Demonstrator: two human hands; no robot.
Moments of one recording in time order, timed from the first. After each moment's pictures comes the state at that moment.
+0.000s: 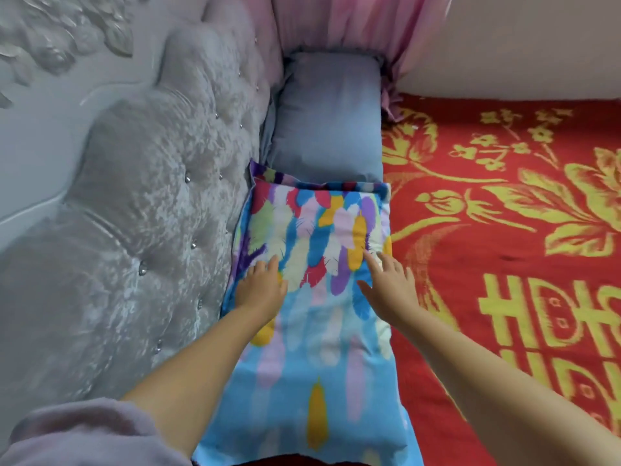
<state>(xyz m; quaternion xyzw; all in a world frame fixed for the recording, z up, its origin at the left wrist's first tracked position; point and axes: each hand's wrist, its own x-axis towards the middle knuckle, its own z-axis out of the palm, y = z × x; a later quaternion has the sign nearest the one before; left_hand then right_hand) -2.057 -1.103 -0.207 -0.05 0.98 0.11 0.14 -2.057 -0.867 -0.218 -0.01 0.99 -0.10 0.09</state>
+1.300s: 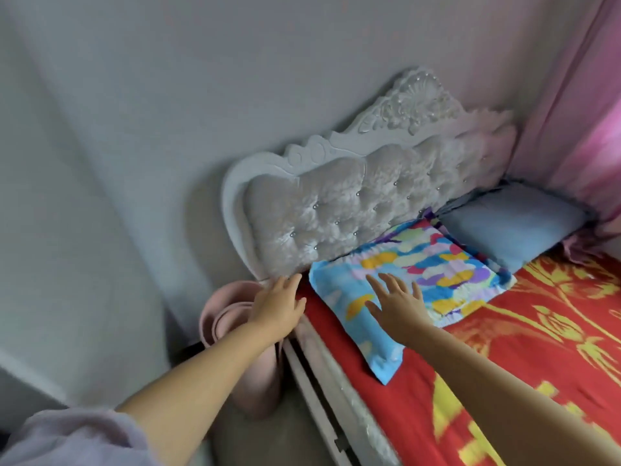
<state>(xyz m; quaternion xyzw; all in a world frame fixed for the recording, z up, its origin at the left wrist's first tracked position) -1.507 -0.860 -0.040 -0.39 0.91 0.12 -0.08 -1.710 -0.727 -0.051 -0.53 0.84 -0.04 0.03</state>
